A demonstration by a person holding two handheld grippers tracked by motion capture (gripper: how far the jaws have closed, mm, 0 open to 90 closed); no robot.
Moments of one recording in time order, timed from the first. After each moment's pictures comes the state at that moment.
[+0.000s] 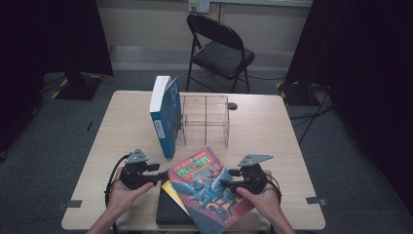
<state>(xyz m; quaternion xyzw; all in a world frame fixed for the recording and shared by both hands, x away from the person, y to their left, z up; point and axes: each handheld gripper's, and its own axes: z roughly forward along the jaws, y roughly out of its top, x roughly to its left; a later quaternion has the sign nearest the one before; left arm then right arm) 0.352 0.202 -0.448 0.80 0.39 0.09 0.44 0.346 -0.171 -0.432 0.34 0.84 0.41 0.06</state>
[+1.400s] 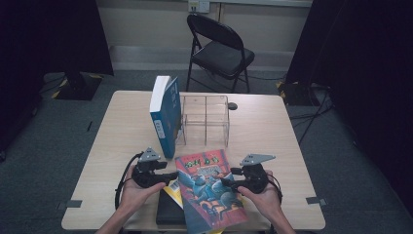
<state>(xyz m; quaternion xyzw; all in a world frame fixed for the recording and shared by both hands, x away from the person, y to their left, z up) 0.357 0.167 -0.449 0.81 0.38 0.10 0.43 0.347 -0.177 -0.433 0.36 0.83 0.42 0.07</state>
